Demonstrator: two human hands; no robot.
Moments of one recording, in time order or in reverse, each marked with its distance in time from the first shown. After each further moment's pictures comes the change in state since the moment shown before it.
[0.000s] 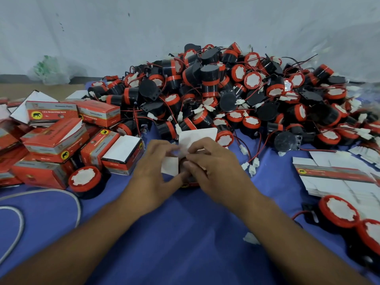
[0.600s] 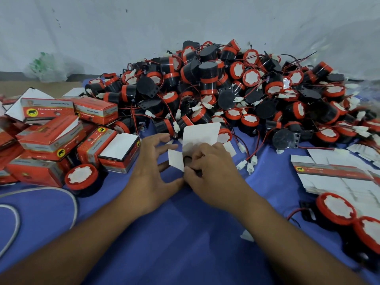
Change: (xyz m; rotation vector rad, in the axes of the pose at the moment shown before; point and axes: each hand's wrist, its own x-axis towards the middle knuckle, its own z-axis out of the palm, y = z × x) left_hand -0.006 -0.004 0.007 -0.383 -0.056 -0.180; right_hand -0.003 -0.001 0.005 -0.107 -0.159 0.182
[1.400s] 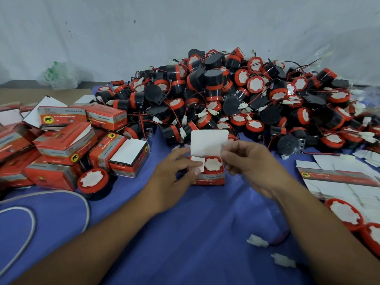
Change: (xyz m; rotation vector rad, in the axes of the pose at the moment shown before) left_hand 0.011 0.007 0.010 0.144 -0.132 0.044; right_hand 0.007 0.066 -0.025 1.039 -0.021 0.397
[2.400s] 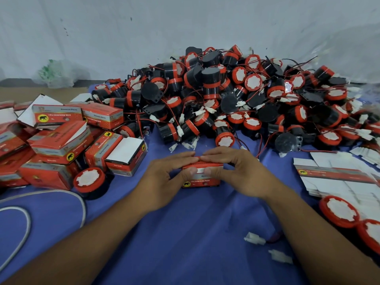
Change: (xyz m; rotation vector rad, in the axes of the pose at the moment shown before) left_hand -0.002 -0.003 -0.004 -0.008 0.008 0.022; right_hand -0.002 0.011 0.005 -0.486 -0.207 -0.332
